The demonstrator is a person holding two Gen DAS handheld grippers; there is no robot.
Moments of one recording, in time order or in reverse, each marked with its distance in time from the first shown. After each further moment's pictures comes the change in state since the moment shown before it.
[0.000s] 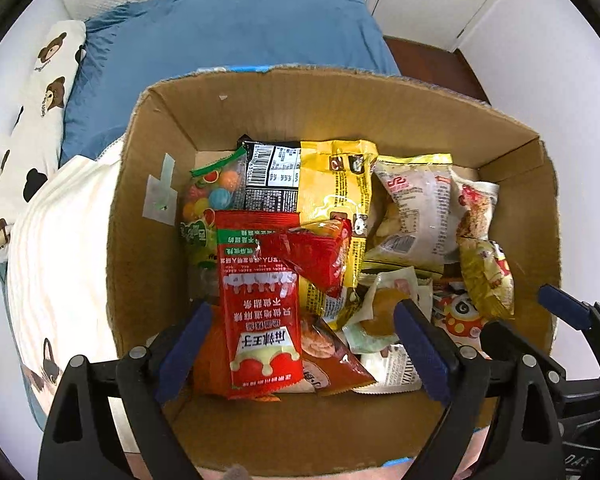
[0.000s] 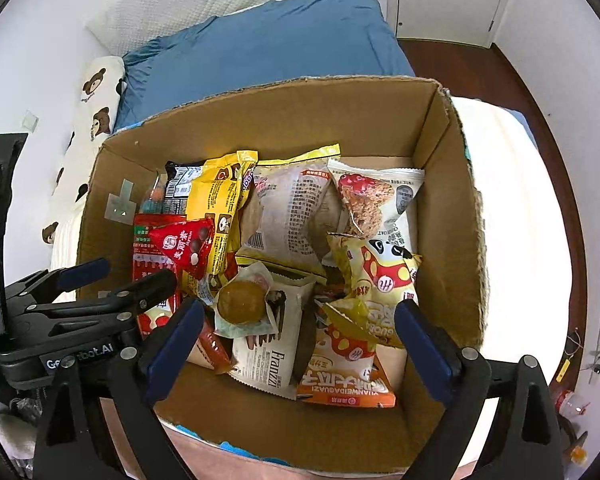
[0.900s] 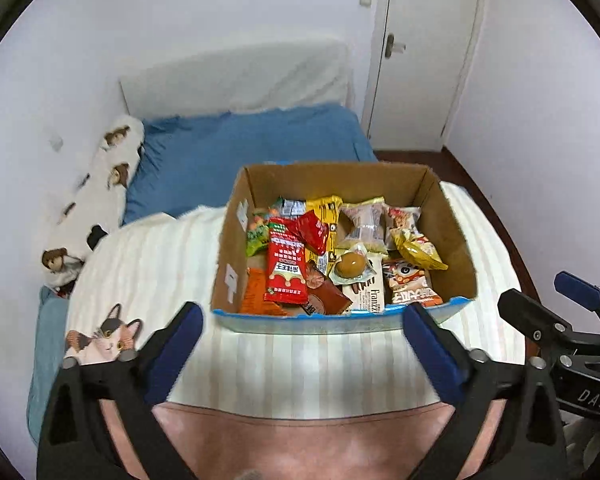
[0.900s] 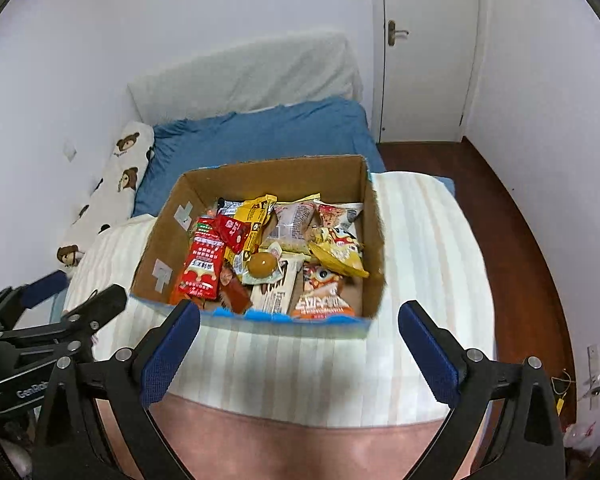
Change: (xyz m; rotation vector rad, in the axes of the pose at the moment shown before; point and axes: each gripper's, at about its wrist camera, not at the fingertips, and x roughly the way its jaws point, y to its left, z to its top) left arm -0.166 -0.020 -0.195 0.033 -0.523 0.083; right arm -0.179 0.008 -0.192 -0.061 -0.443 -0.067
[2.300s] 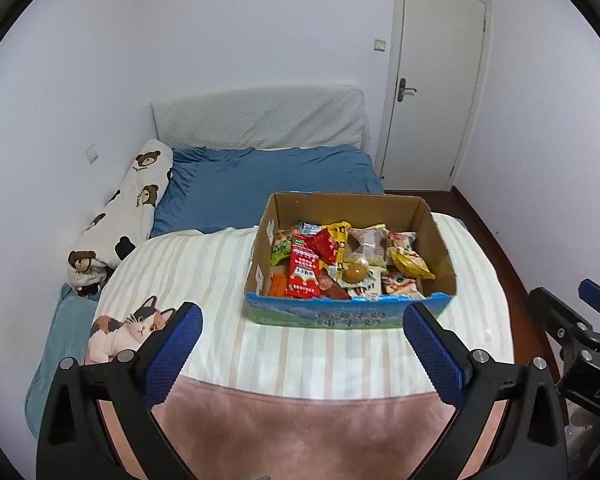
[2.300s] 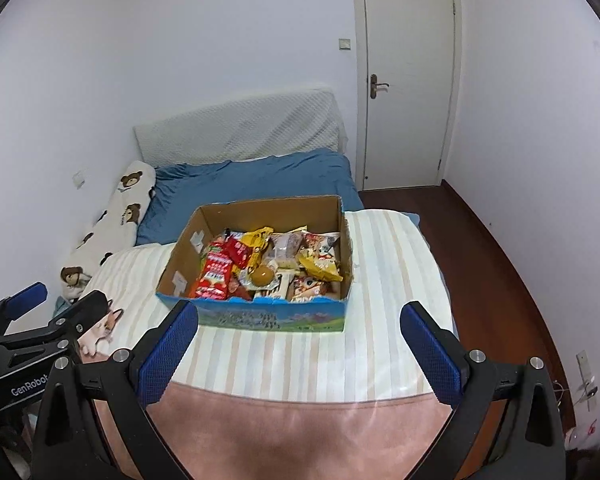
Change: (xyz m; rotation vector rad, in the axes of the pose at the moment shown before) left arm -0.077 0.002 -0.038 -0.046 -0.140 0.062; right arm -0.101 0.006 -0.042 -0.006 -0.180 -0.053
